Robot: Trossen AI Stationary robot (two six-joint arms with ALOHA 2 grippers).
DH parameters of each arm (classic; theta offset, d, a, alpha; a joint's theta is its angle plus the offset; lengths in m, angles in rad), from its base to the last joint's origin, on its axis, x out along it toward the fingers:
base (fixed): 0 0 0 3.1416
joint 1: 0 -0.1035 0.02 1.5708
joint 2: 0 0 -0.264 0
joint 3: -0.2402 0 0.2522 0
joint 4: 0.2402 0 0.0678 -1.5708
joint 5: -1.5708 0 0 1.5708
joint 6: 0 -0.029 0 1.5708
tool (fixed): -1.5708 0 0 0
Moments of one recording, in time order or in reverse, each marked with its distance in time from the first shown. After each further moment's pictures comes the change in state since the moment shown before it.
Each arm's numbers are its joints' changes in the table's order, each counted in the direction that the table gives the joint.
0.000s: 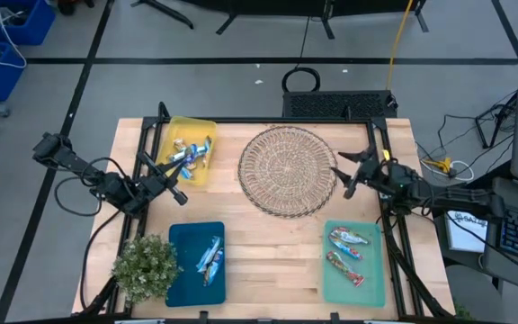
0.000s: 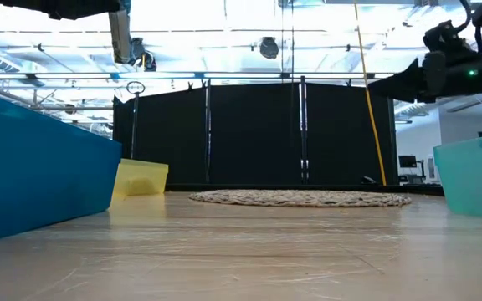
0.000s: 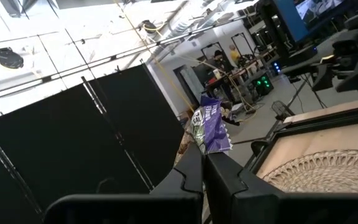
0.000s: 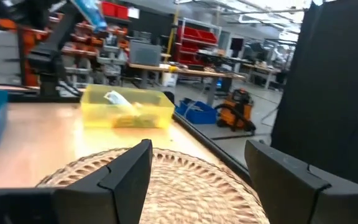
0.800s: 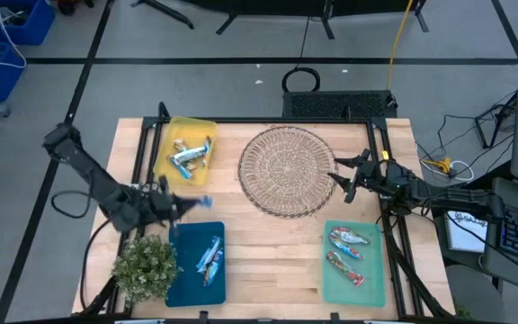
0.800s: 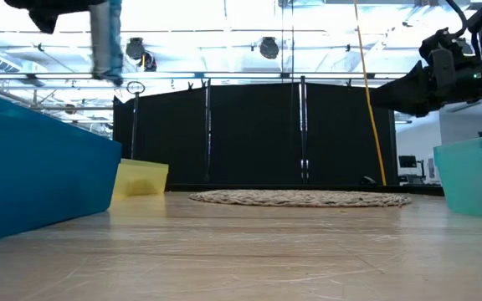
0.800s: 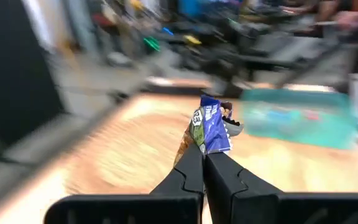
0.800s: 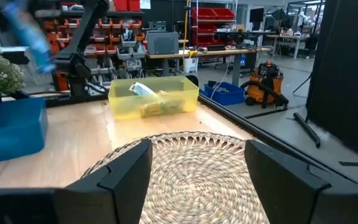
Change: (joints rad) left arm 0.238 0.073 -0.221 0.963 0.078 1.185; right arm 0.000 -0.008 0.004 0.074 -0.077 -0.195
